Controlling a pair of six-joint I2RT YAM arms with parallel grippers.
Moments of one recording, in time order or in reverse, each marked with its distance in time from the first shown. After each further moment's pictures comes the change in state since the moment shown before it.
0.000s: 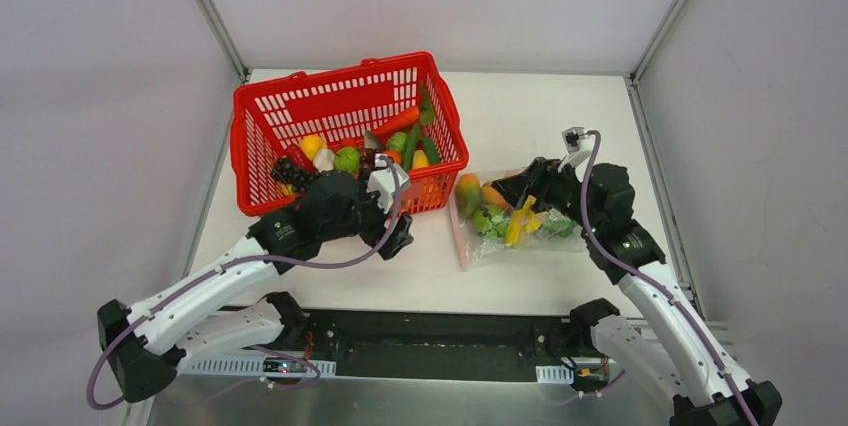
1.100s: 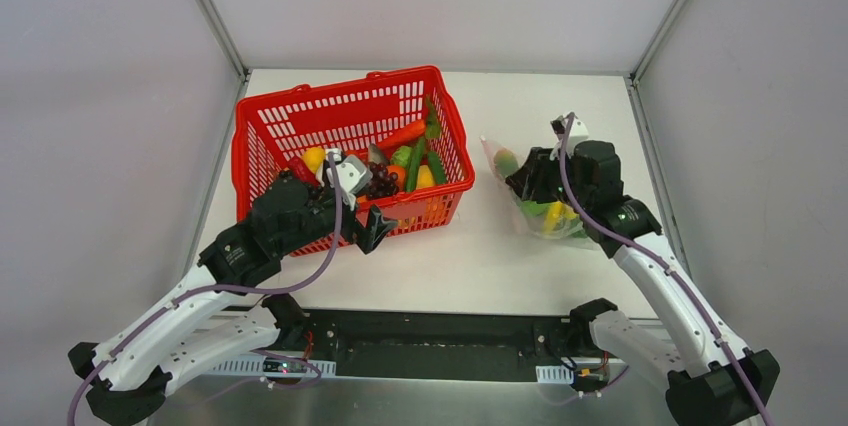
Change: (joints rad) left arm 0.006 -0.197 0.058 -0.005 -0.060 0.011; right arm 0.000 0.172 0.169 -0.258 0.217 -0.193
